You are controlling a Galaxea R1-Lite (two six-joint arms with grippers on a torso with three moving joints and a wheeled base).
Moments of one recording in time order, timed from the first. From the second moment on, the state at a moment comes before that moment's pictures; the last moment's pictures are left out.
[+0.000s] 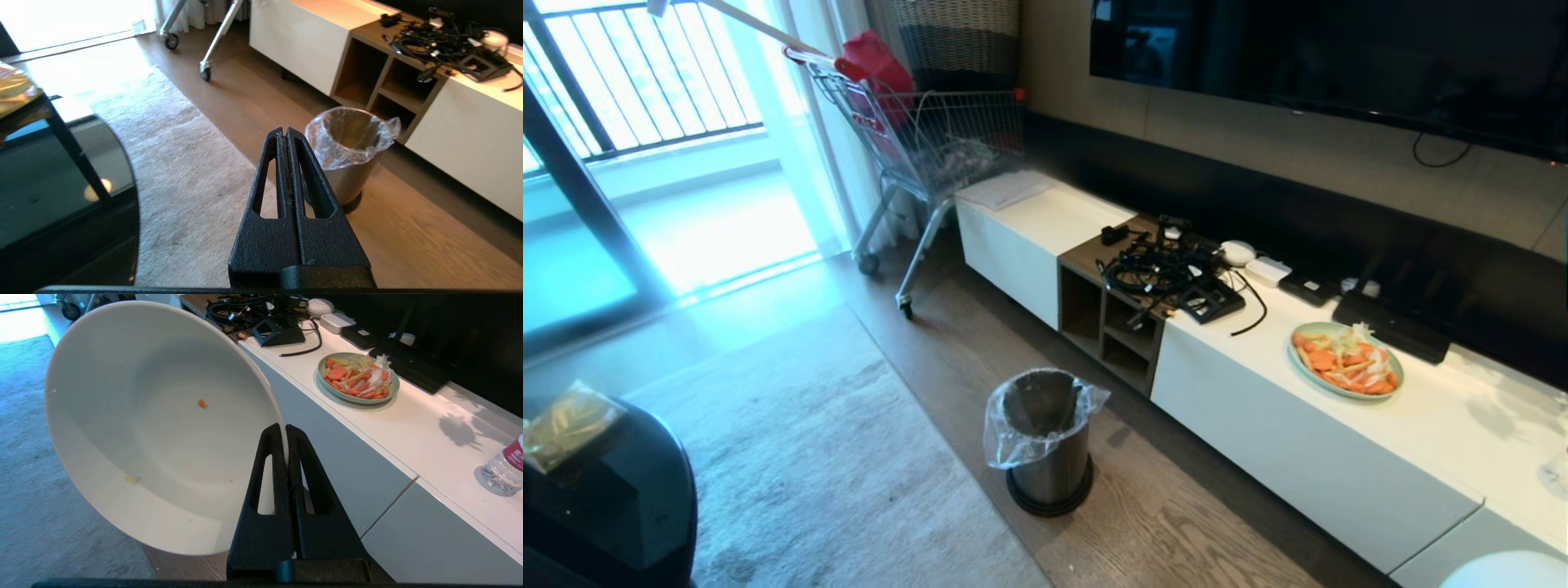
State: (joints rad) left arm 0.00 0.00 0.00 -0.01 0.01 -0.10; right arm 0.00 0.00 0.00 0.01 0.07 -0.11
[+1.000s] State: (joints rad) left arm 0.00 0.00 0.00 -0.01 0.01 -0.10; right arm 0.00 0.00 0.00 0.01 0.07 -0.11
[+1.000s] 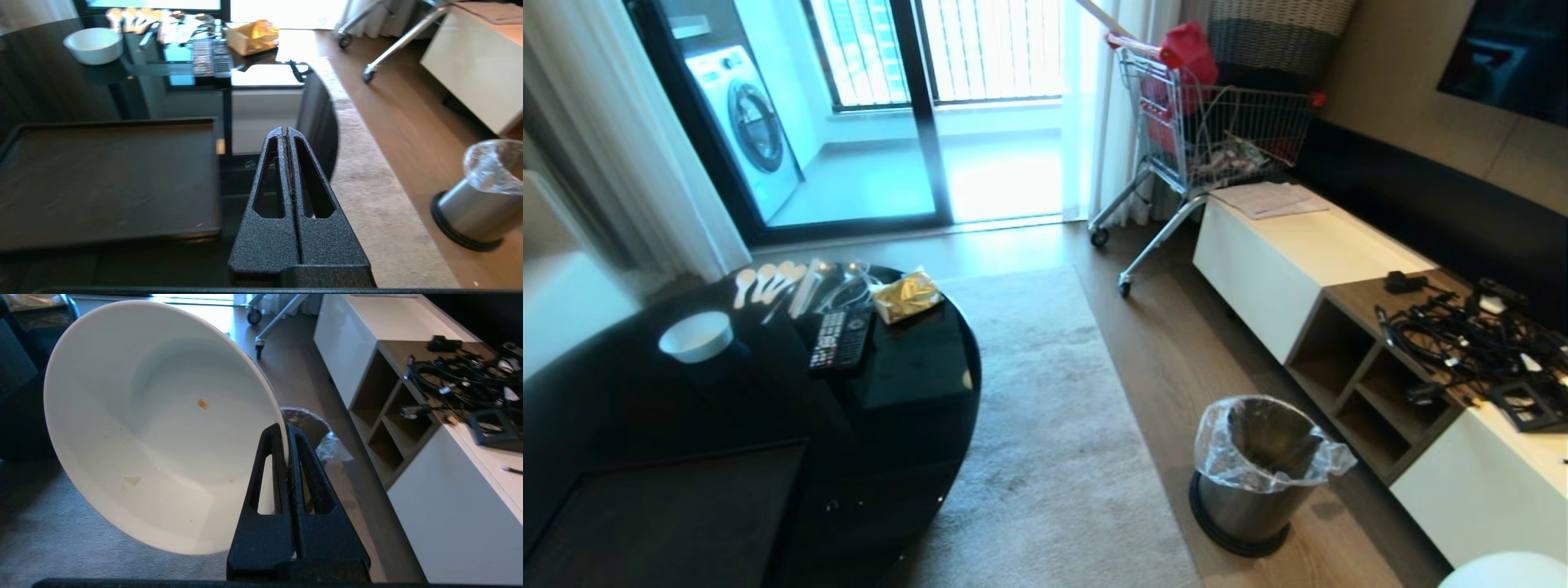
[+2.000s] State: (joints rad) left arm 0.00 0.00 0.00 -0.01 0.01 -0.10; right arm 0.00 0.00 0.00 0.01 0.07 -0.11
